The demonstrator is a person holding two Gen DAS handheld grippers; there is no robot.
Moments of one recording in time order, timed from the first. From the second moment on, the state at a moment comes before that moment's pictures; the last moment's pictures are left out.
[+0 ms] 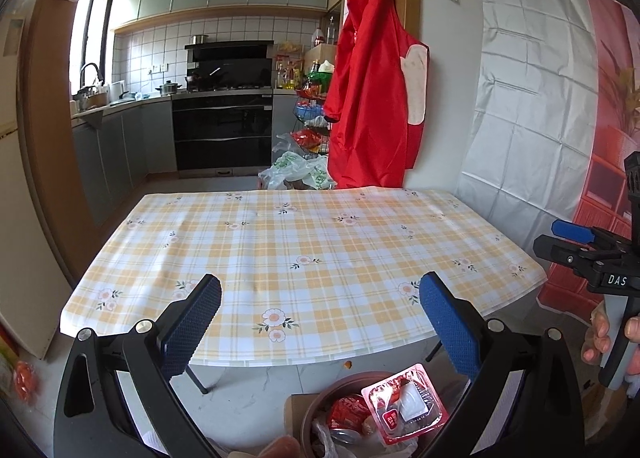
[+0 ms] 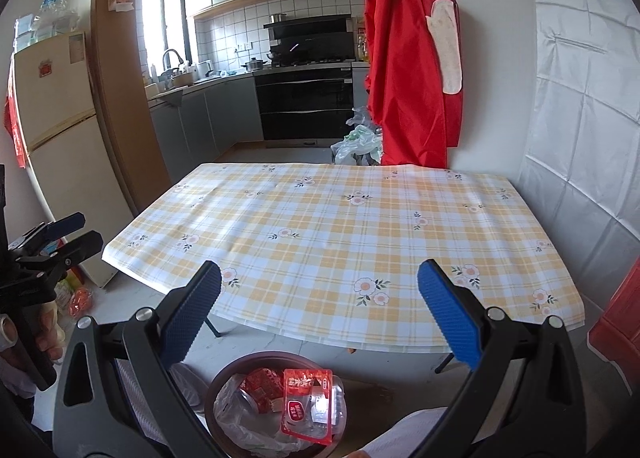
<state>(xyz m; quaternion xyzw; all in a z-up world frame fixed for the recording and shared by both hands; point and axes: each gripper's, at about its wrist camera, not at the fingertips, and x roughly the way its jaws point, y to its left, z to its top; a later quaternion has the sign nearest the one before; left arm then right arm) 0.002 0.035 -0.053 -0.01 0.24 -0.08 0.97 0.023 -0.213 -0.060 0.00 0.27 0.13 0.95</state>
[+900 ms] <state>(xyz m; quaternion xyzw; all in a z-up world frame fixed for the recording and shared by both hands) -0.003 0.027 -0.048 0.02 0.23 -0.05 0.97 0.024 -0.214 -0.060 -0.02 0.27 0.10 0.96</state>
